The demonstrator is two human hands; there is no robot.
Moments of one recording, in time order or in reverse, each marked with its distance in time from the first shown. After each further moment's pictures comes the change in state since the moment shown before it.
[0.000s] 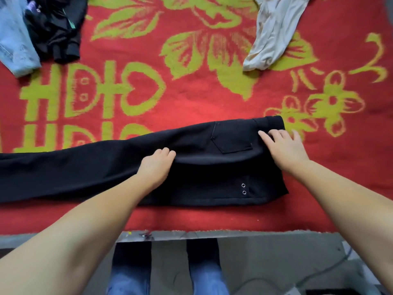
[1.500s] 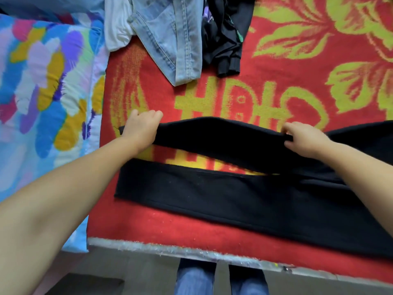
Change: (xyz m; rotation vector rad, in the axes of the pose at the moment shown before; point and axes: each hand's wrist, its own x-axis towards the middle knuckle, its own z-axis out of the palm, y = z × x) left_hand -0.053 -0.516 -0.039 0.006 0.268 -0.114; right_hand 0.177 -0.358 -0.238 0.382 -0.117 -0.132
